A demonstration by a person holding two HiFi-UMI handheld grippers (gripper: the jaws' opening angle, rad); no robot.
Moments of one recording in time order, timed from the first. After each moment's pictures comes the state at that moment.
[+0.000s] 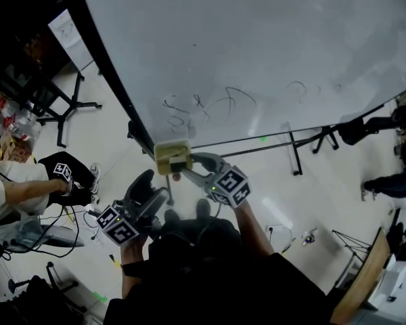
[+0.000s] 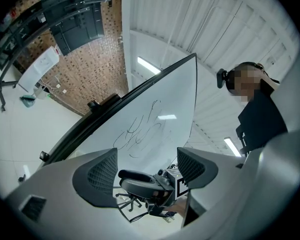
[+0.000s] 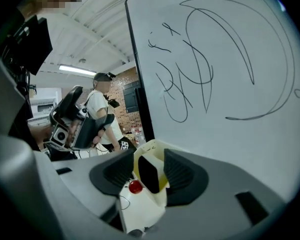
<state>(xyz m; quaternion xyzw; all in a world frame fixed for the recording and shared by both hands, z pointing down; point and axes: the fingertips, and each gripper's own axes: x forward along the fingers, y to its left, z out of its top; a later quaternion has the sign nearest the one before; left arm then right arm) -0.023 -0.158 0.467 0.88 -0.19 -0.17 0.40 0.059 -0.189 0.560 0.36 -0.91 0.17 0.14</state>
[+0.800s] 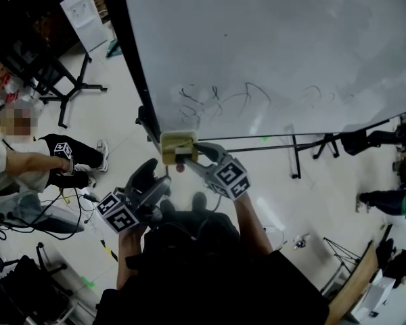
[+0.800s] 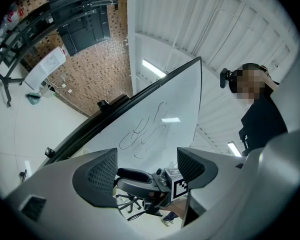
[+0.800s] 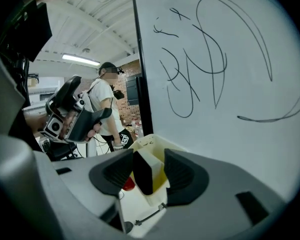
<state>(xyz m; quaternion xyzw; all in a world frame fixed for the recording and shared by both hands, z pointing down) -0.029 -0.163 0.478 0.87 -0.21 -0.18 0.41 0.052 -0.201 0.574 0.35 -0.90 0.15 0.19</state>
